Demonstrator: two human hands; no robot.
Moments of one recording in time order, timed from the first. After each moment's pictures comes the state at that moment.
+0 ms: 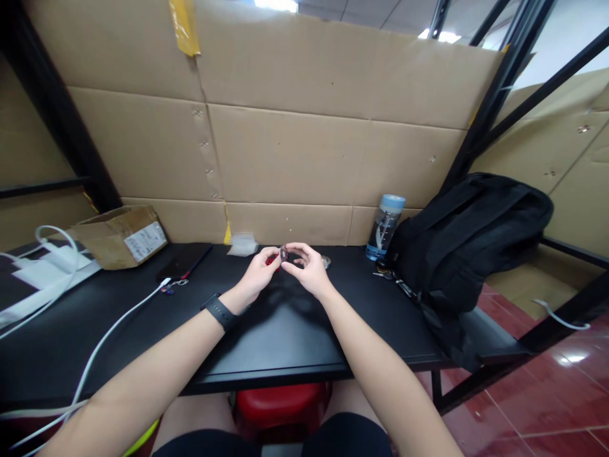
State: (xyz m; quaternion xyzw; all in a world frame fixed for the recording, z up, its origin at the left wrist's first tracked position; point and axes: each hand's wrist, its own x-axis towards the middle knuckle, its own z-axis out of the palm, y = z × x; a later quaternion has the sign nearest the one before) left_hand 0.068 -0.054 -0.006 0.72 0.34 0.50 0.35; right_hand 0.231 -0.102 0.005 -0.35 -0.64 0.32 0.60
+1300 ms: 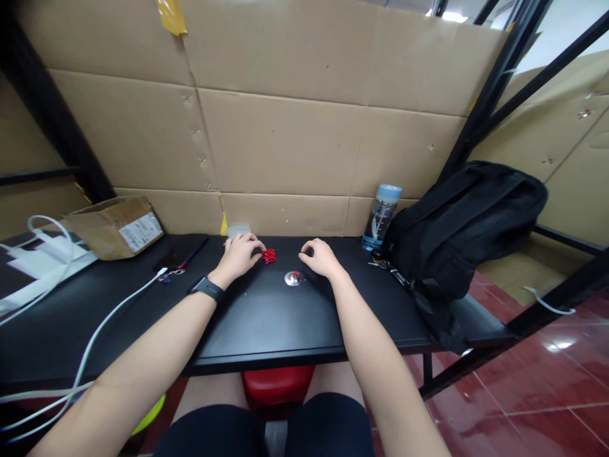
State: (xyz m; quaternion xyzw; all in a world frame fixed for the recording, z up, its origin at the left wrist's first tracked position) left_hand 0.015 -0.025 -0.003 0.86 0.44 0.26 -0.07; right_hand 0.290 -0.090 0.003 -0.58 -0.73 0.07 0.34
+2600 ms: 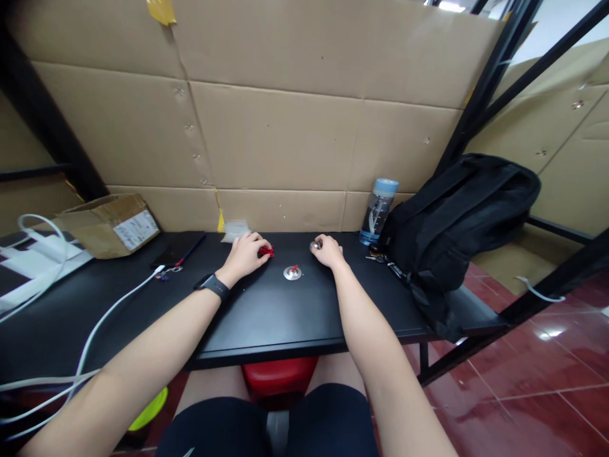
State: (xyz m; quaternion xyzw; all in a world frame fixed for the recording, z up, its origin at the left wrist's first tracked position) left_hand 0.034 -0.038 -0.001 0.87 0.41 0.25 -0.07; right_hand 0.323 -0.064 -0.024 -0.73 -0.62 0.05 0.29
